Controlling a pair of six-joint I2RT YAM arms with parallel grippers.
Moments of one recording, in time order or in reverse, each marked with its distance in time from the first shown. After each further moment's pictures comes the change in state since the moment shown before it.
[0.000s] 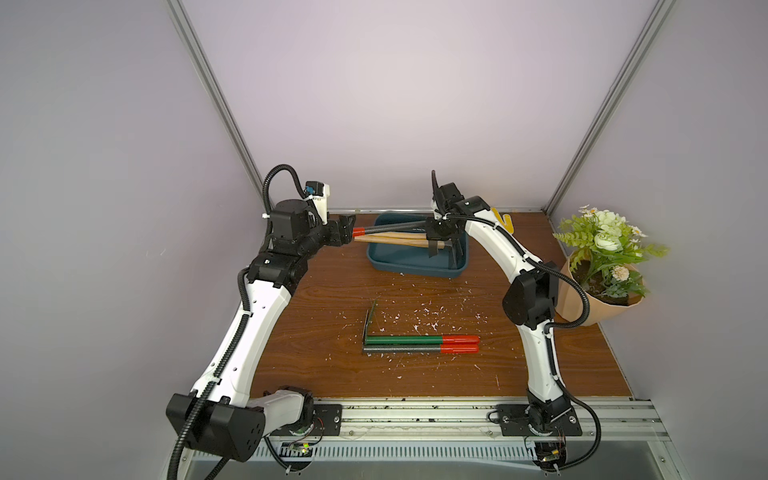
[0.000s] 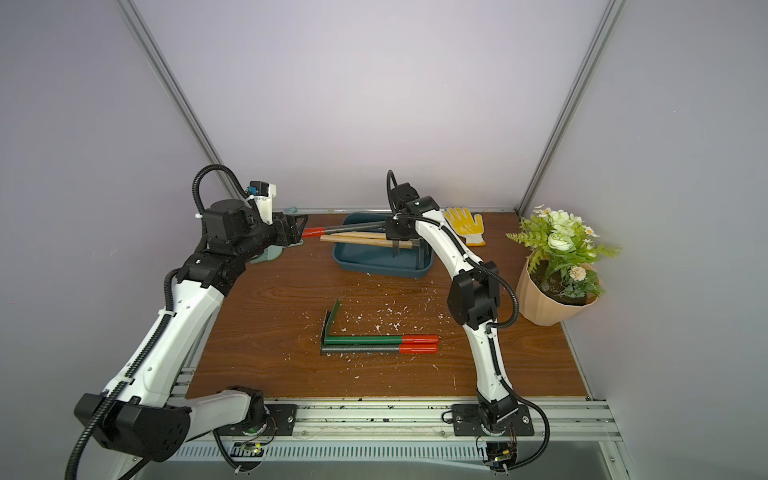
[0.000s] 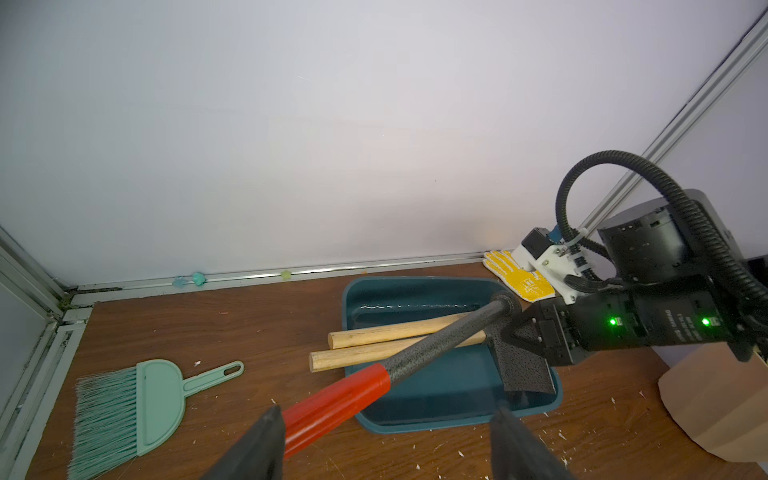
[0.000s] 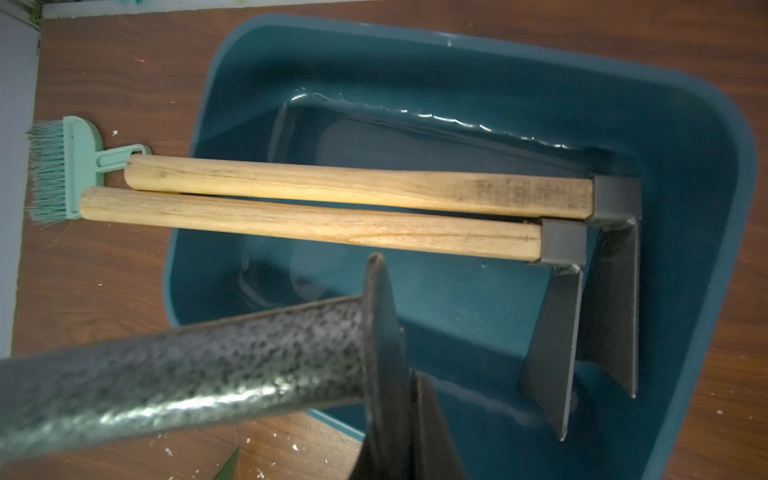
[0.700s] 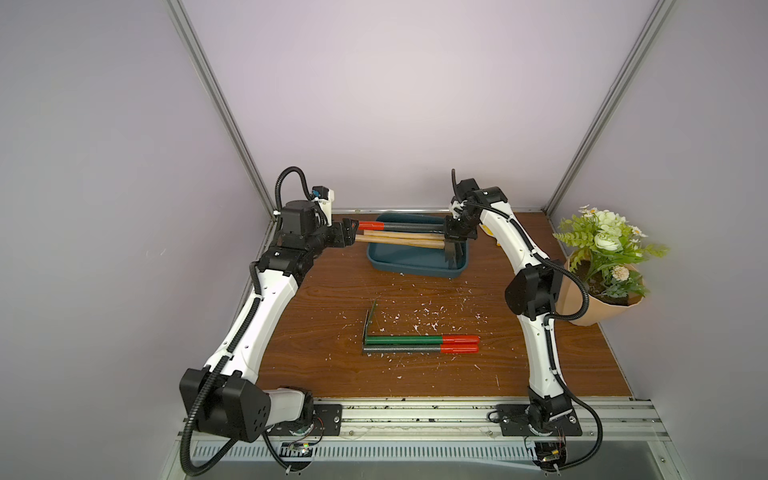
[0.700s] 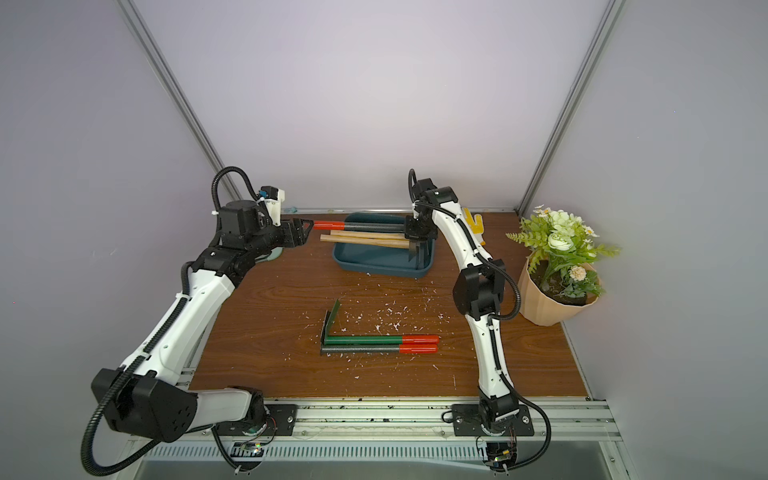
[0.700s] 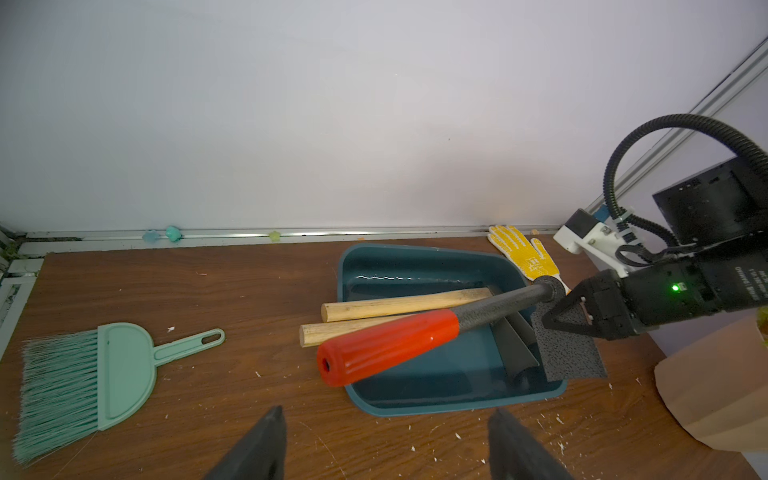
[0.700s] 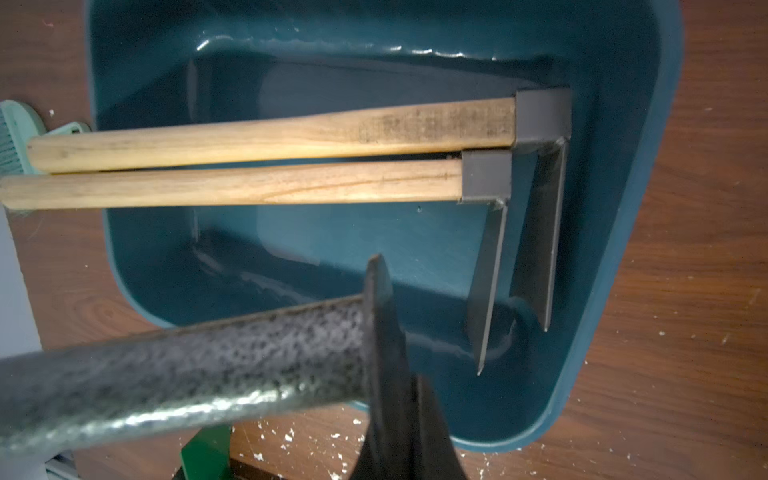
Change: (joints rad) left arm 0.020 0.096 -0.024 0.014 0.065 -0.044; right arm -0.099 0.094 0.188 -0.301 -0.087 -0.053
